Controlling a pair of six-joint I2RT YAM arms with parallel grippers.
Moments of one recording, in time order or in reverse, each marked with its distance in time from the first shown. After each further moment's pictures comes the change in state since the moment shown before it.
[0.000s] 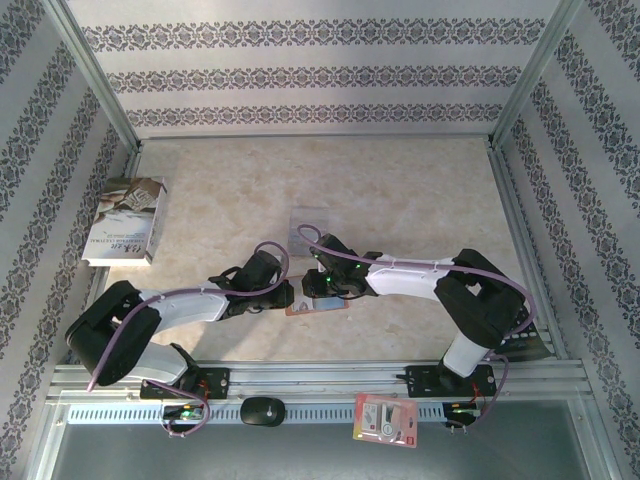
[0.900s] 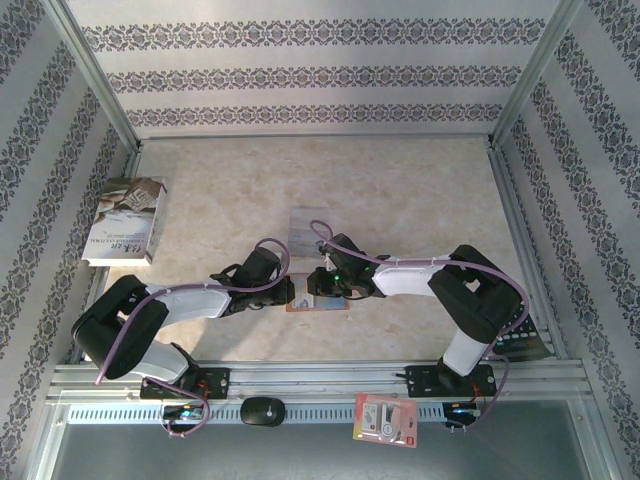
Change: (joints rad) left arm 0.026 0.042 0.006 0.060 0.034 0.000; right arm -0.072 0.021 -0.112 0.206 -0.130 0.078
